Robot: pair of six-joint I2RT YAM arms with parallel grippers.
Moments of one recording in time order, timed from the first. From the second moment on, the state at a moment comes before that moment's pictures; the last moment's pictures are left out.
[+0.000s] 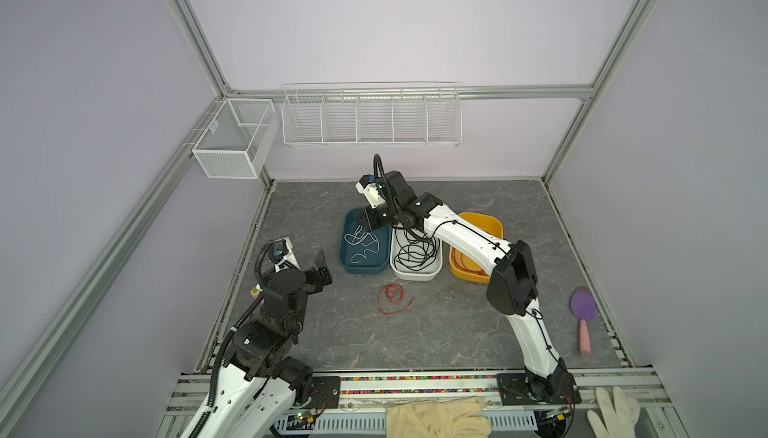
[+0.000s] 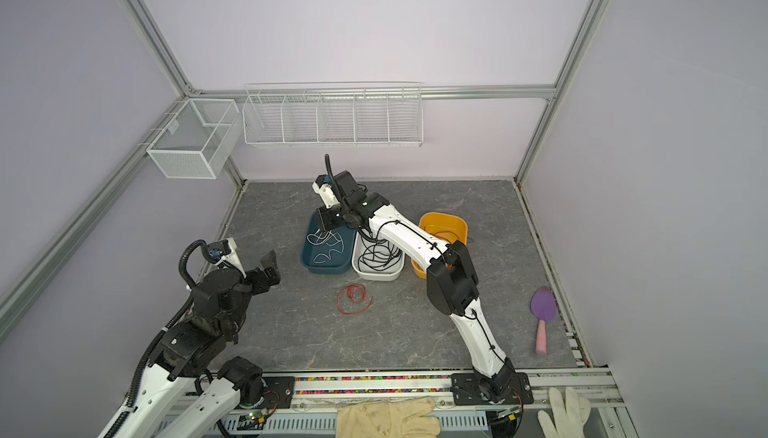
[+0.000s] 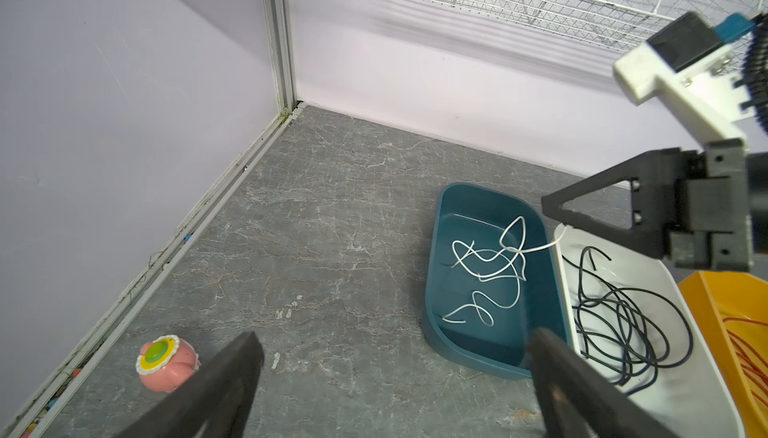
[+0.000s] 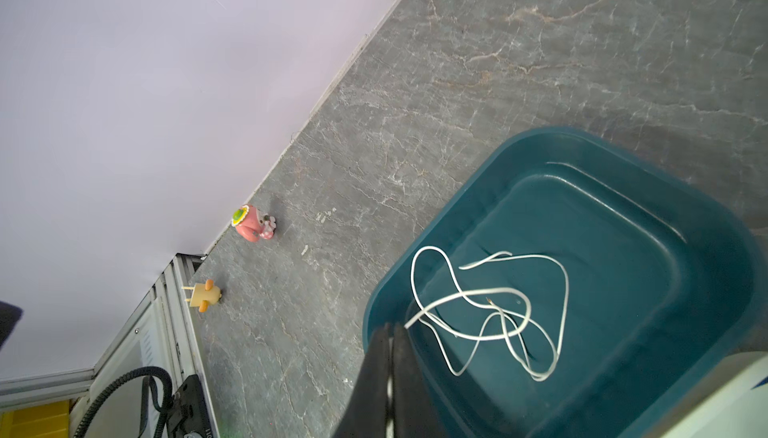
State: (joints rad) left arm -0.50 0.53 0.68 -0.54 -0.52 -0.40; right arm 0.80 2.24 2.14 -0.59 -0.35 0.34
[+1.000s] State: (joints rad) left arm -0.50 0.52 0.66 -0.52 -0.48 -0.38; right arm 0.79 1.90 1.66 -0.58 -0.27 0.34
